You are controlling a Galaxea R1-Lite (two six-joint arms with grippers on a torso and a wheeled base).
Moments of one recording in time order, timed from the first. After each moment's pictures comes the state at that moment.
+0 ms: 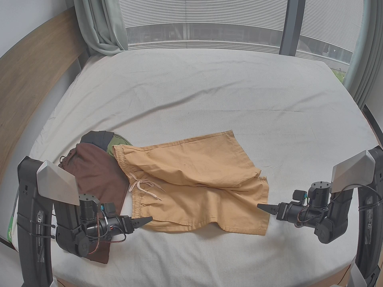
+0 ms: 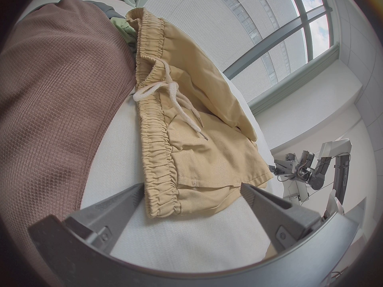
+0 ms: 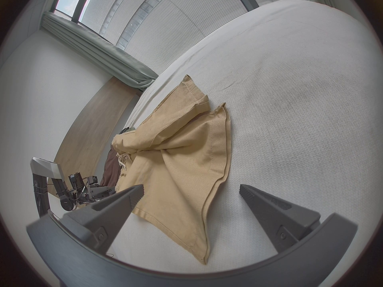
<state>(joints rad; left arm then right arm) -0.13 2.53 -0.42 -1.55 -0.59 -0.38 0.14 2.45 -0.40 -1.54 0.49 0.45</state>
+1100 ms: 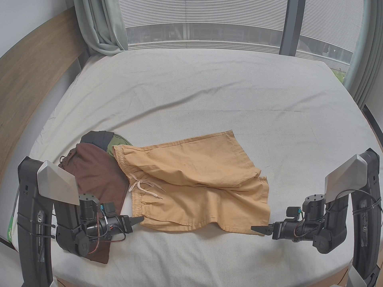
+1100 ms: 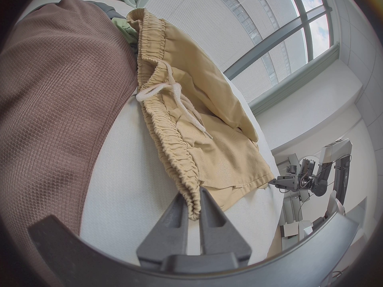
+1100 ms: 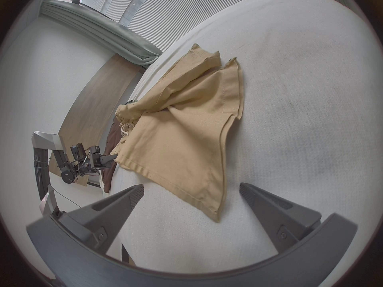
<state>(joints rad) -0.13 2.53 -0.43 -1.55 -0.59 -0.37 0.21 2.50 -0.29 -1.54 0.52 0.35</state>
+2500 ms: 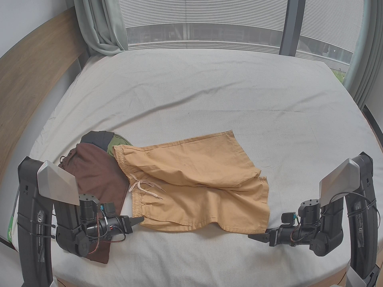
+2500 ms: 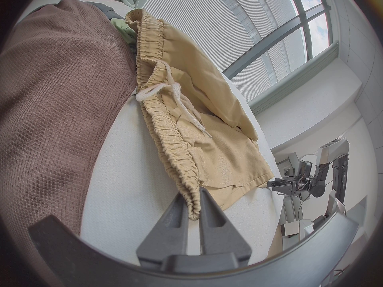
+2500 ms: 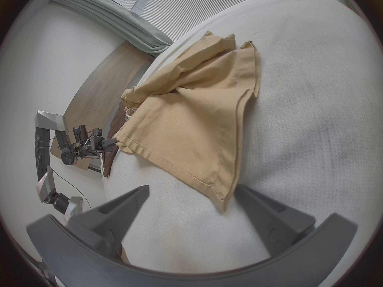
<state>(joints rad) -0.13 2.53 -0.42 -1.55 -0.59 -0.36 0.20 2.56 -0.31 -1.55 0.55 0.25</state>
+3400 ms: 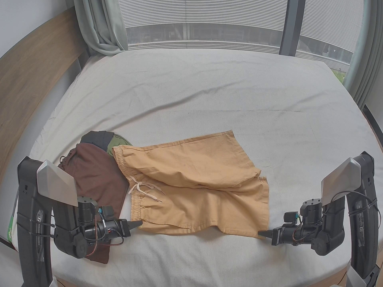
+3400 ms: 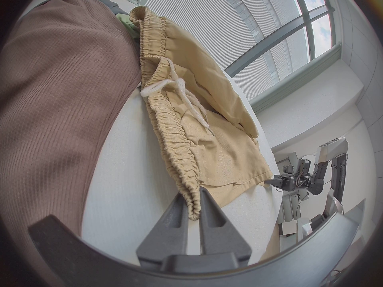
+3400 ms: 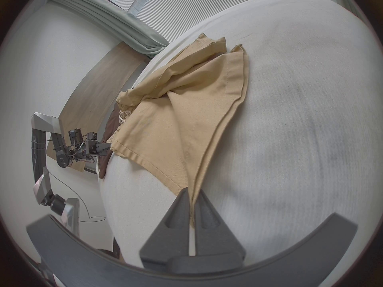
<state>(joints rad) -0.10 2.53 -0.35 -1.55 -0.63 -0.33 0.19 2.55 -0.28 -1.54 0.56 0.25</state>
